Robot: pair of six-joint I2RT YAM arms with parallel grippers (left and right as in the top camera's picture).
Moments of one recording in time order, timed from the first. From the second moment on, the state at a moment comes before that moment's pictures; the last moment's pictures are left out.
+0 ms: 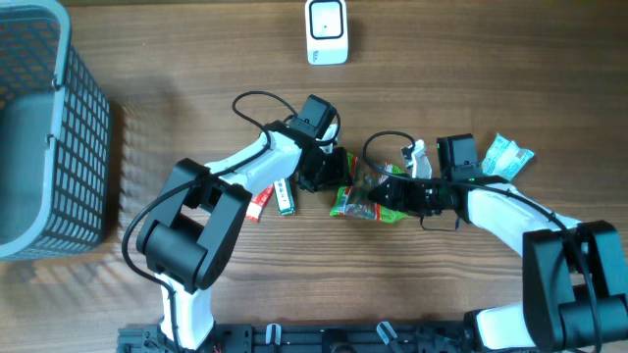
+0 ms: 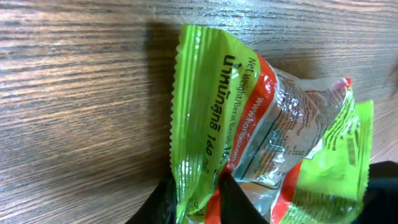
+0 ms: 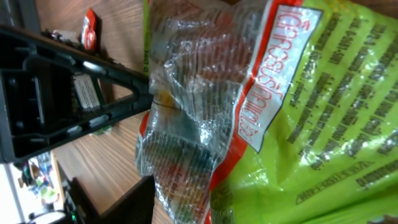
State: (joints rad) left arm -0.56 2.01 1.23 -0.51 0.50 -0.63; right arm 0.14 1.62 0.62 -0.19 -0.74 0.35
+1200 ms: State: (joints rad) left arm -0.34 1.61 1.24 -0.63 1.10 -0.14; right arm -0.02 1.63 0.58 1.46 -1.56 1.36
